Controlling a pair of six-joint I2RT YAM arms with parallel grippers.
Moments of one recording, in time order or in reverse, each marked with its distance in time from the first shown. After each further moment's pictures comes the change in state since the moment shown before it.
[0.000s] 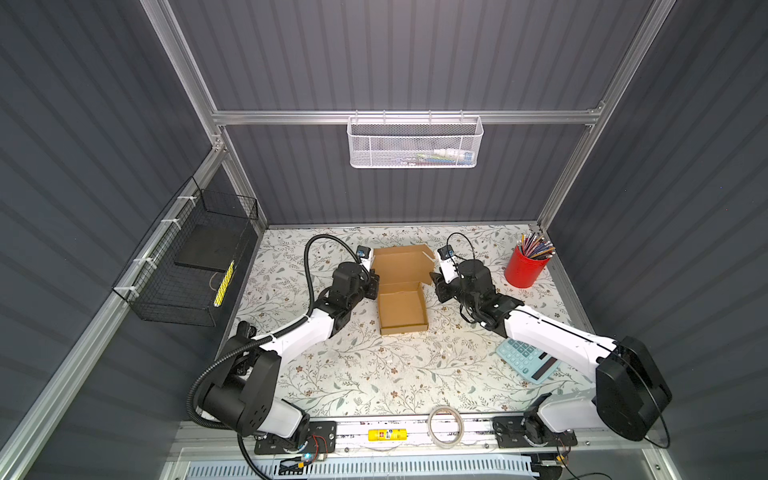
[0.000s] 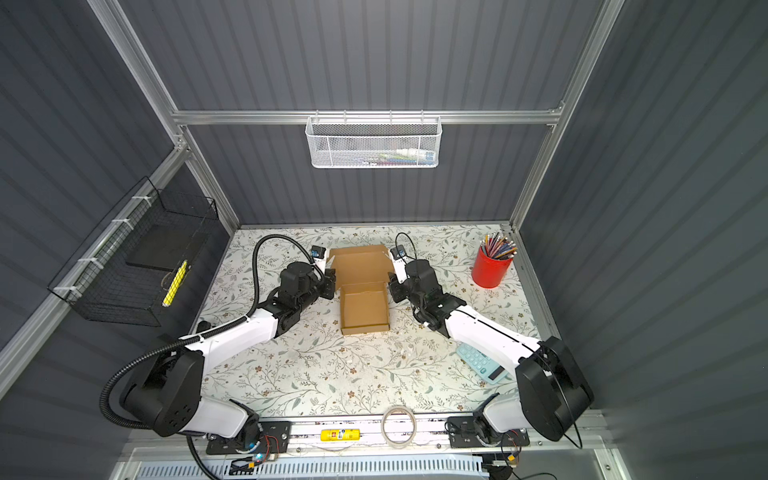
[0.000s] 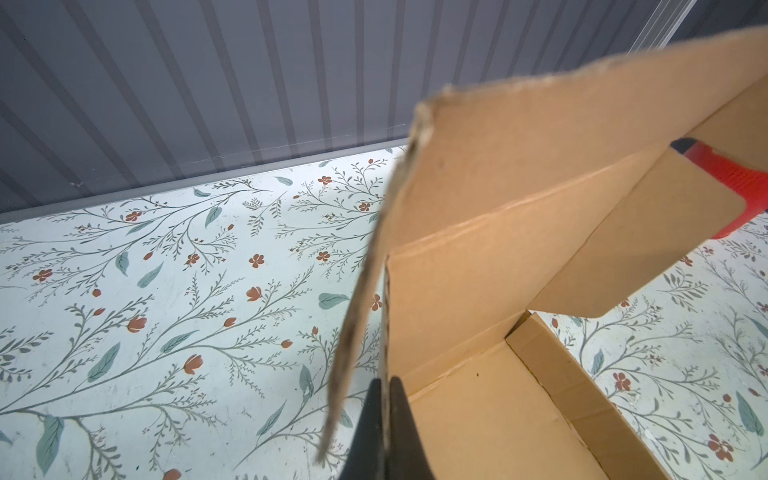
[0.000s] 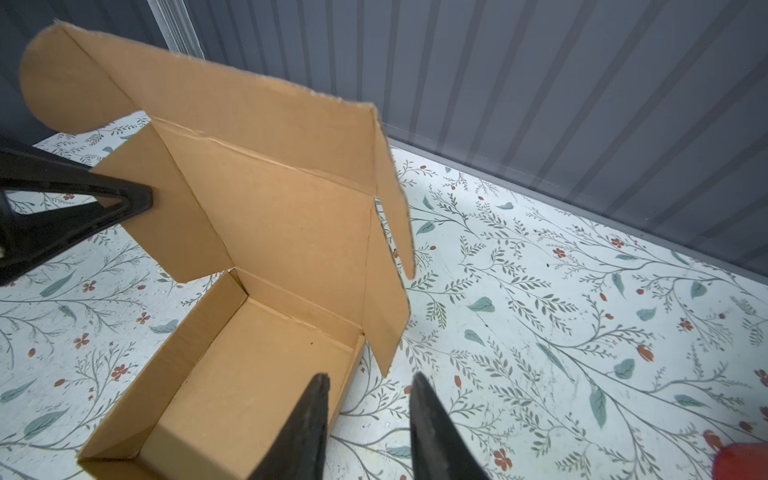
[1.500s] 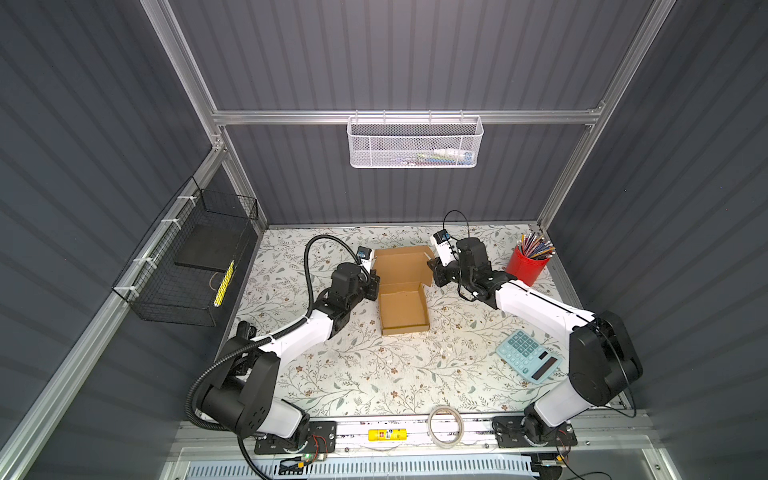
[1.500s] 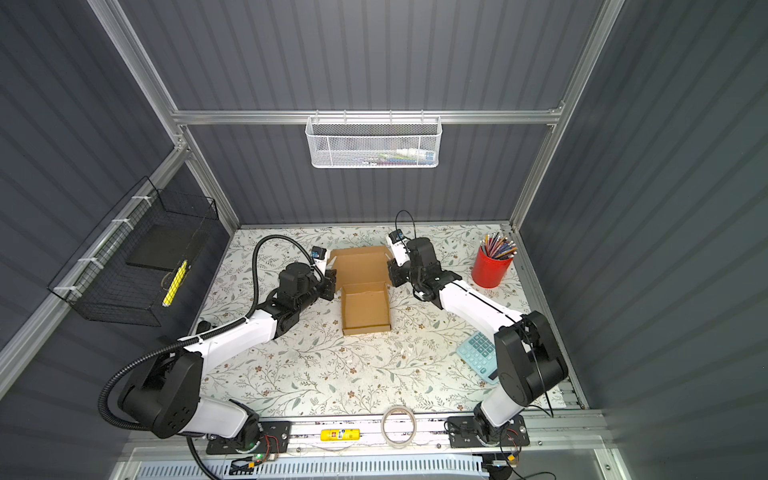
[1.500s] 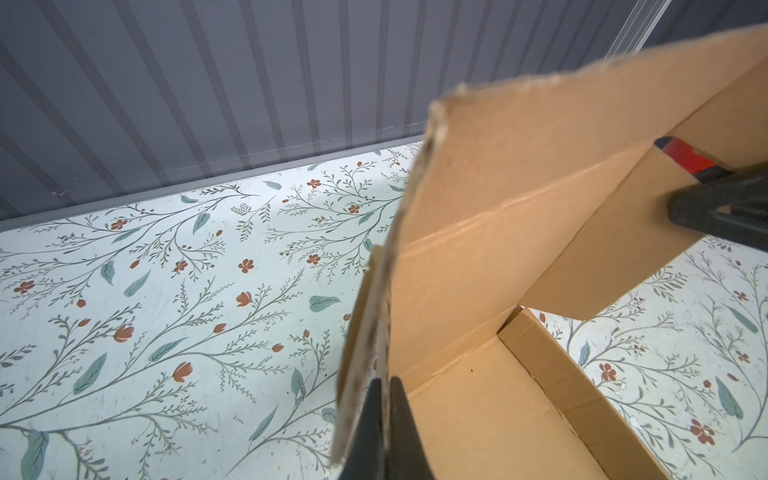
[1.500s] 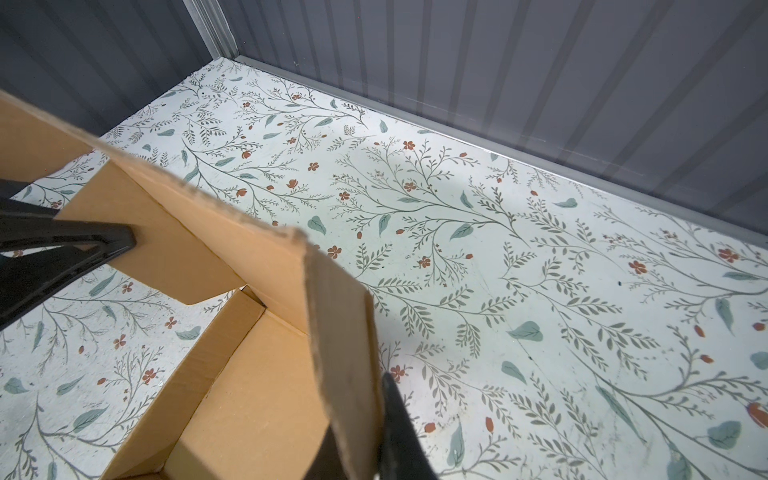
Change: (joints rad) left arm 0.000 -0.010 -0.013 0.014 0.033 0.012; right arm -0.101 0.195 0.221 -0.104 -0.245 0.005
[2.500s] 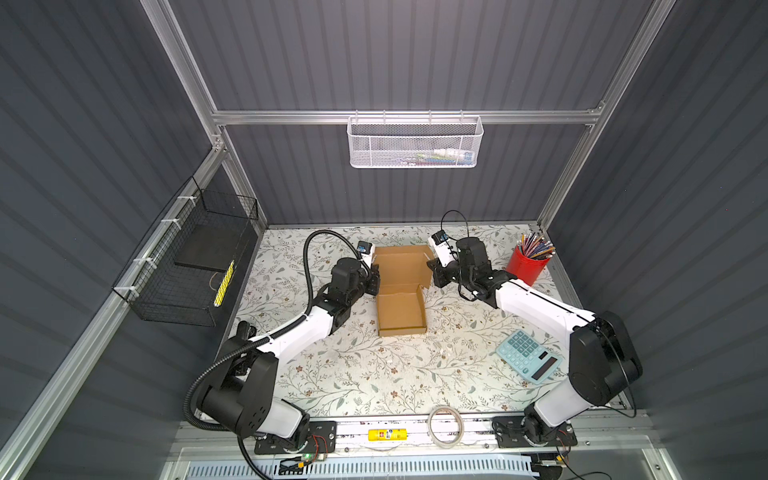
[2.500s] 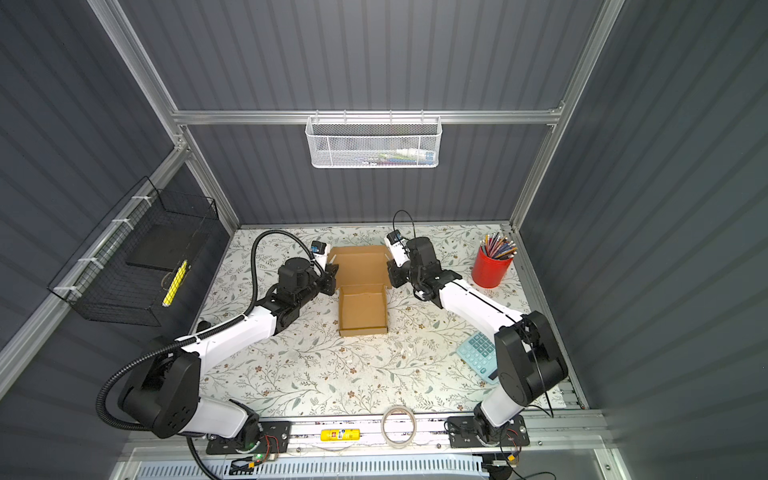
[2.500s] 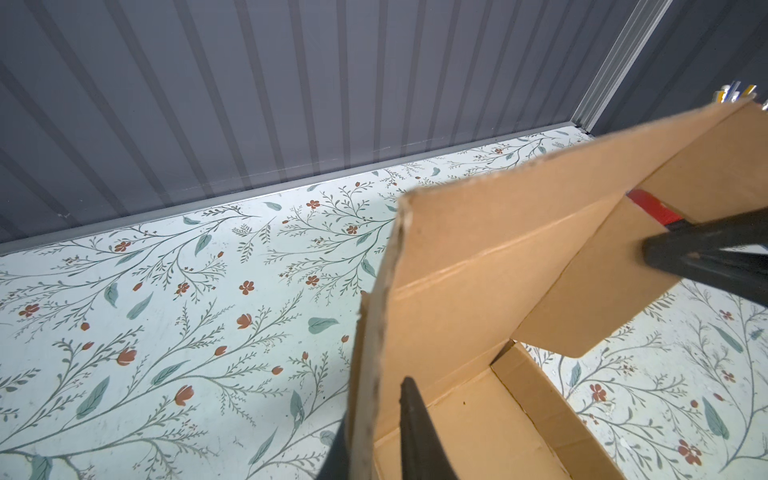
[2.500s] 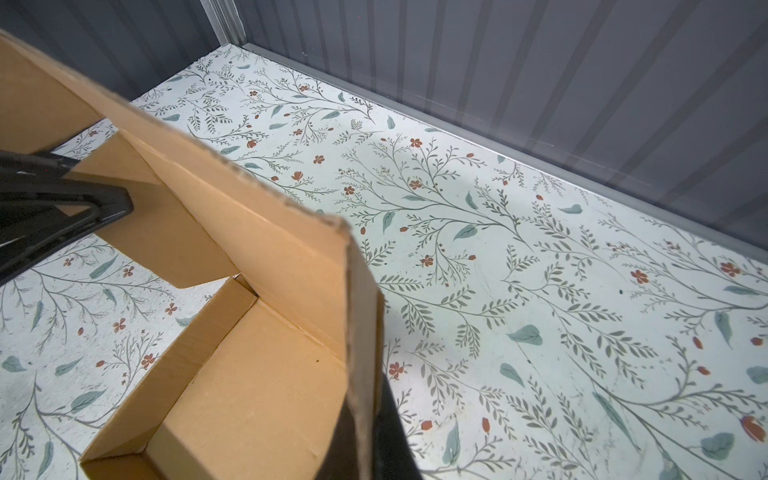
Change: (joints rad) left arm 0.000 0.000 0.051 -0.022 0.007 -0.001; right arm 0.000 0.001 0.011 -0.025 -0.017 -0.046
